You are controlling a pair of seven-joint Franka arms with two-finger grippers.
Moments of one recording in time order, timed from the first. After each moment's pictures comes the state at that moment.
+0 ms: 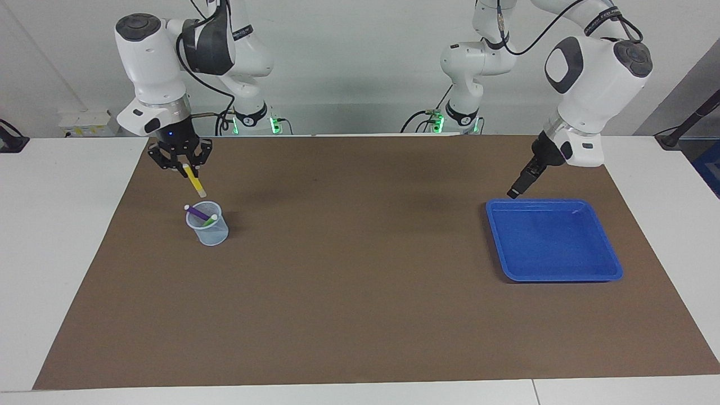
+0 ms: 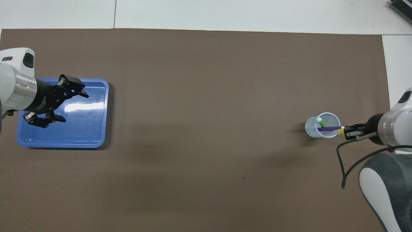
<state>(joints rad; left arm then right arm) 0.00 0.00 -0.07 -1.82 -0.15 1.82 -0.79 -0.22 -0.26 0.19 -2.17 -0.07 2.02 -0.21</state>
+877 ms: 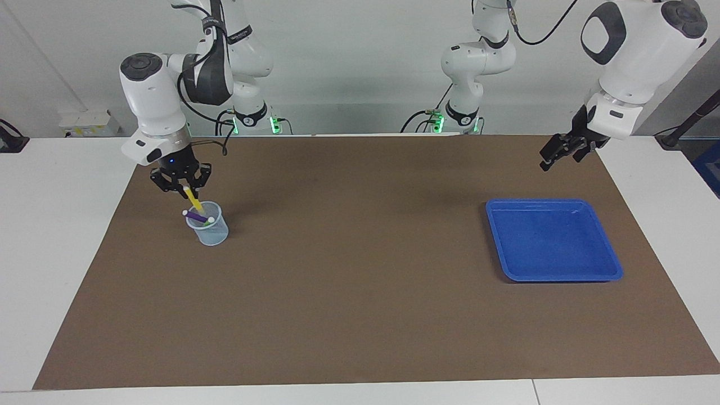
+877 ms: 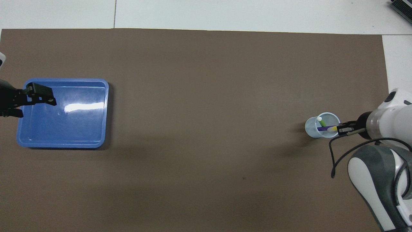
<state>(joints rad) 0.07 -0.02 -0.07 -1.63 -0.03 1.56 -0.17 -0.24 -0.15 0.19 -2.23 -0.07 2.19 -0.21</state>
